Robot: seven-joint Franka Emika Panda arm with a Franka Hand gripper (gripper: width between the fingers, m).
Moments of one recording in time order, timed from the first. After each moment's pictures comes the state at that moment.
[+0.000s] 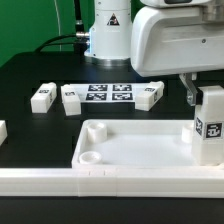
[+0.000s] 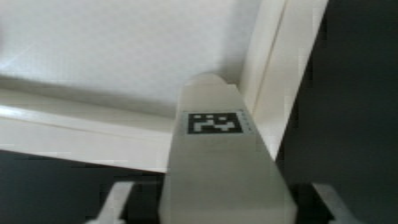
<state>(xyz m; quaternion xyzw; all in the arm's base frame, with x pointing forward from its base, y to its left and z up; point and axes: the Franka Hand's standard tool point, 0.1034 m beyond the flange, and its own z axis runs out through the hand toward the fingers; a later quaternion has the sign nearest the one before) 0.659 0.096 0.114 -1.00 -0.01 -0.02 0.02</state>
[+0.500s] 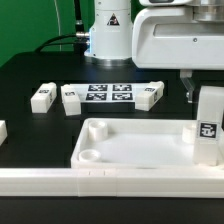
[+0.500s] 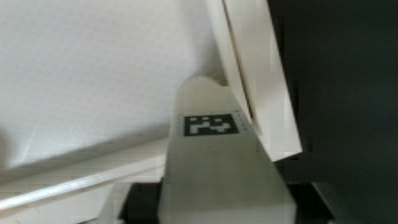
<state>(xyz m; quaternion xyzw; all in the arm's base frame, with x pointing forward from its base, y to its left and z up) 0.659 0.093 0.113 -0.98 0.21 -0.02 0.02</state>
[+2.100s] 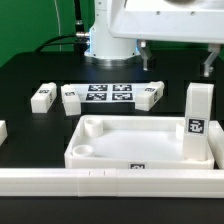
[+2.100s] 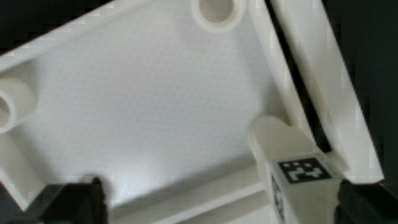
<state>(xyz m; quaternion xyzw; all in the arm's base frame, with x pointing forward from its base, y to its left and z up) 0.593 0.060 0.132 -0.97 0.26 0.00 0.01</state>
